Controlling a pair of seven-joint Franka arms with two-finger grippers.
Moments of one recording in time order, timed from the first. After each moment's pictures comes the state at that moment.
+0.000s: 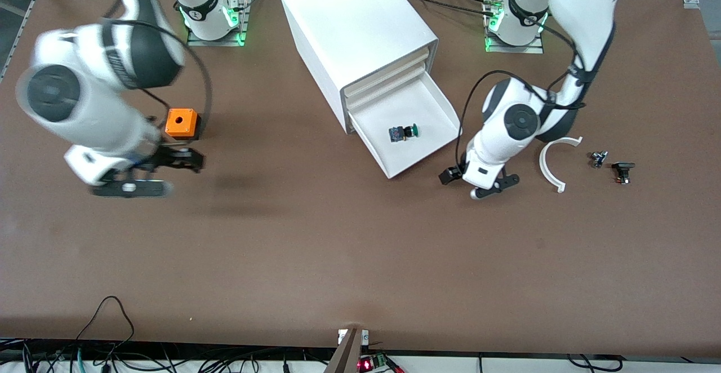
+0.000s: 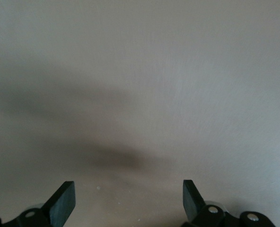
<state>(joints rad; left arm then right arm) -0.15 0.47 -0.26 -2.08 0.00 2.60 -0.82 0.11 0.29 0.08 -1.51 -0.10 1.78 0.26</state>
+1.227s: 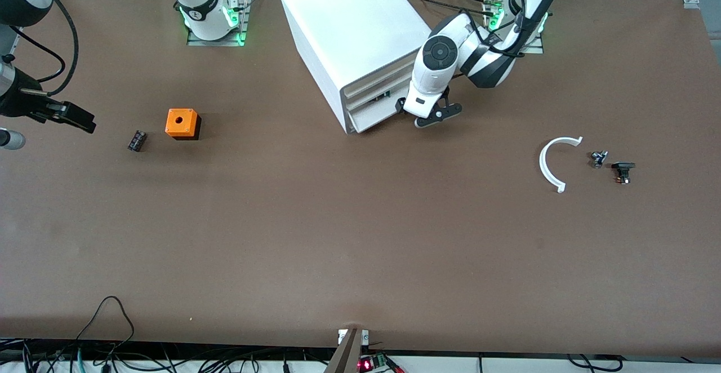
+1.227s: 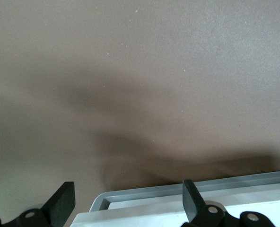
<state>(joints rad) -0.25 0.27 -0.49 -2.26 0.00 2.35 -1.12 0.05 0.06 -0.07 -1.64 -0.09 1.67 0.15</state>
